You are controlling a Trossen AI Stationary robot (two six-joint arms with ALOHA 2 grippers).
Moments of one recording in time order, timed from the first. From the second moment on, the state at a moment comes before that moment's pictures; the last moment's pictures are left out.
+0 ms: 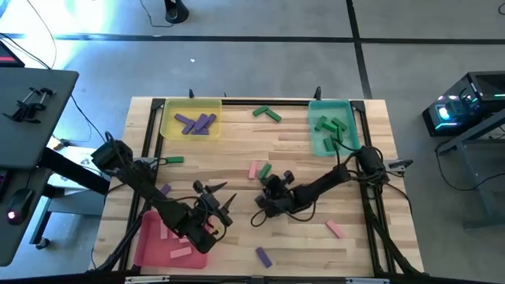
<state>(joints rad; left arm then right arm) -0.70 1.74 1.01 -0.40 -1.35 -0.96 0.33 2.09 1.03 -0.01 0.84 0.94</state>
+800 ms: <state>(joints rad) -0.71 1.74 1.01 -0.40 -1.34 -0.94 0.33 1.86 1.02 -0.37 0.74 0.52</state>
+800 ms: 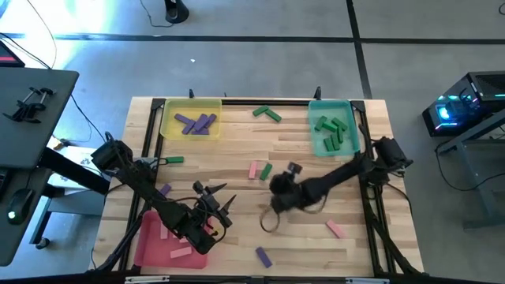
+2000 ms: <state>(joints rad) -0.71 1.74 1.01 -0.39 -1.29 -0.88 -0.15 1.94 1.05 -0.16 -0.20 -0.45</state>
